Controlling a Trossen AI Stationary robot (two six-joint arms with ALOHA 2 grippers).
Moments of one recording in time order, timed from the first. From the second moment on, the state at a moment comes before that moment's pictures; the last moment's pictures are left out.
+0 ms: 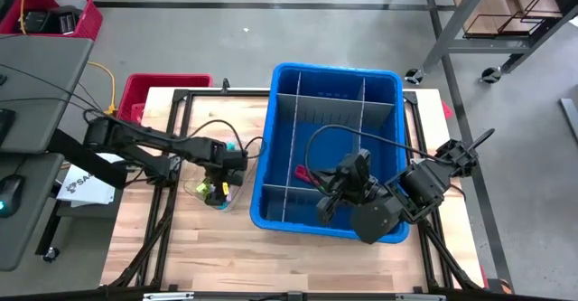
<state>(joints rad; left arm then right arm) 0.02 1.40 0.71 -0.78 0.30 0.08 0.58 1.86 2.33 -1.24 0.99 0.94</state>
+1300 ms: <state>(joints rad) 0.02 1.48 0.91 -0.99 0.02 0.00 0.58 1.86 2.33 -1.23 0.97 0.94</state>
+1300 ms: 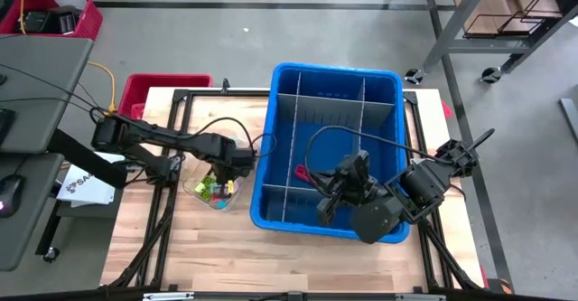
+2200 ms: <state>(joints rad) -0.02 1.49 0.82 -1.06 -0.04 -1.27 0.58 1.86 2.33 -1.26 0.96 0.91</state>
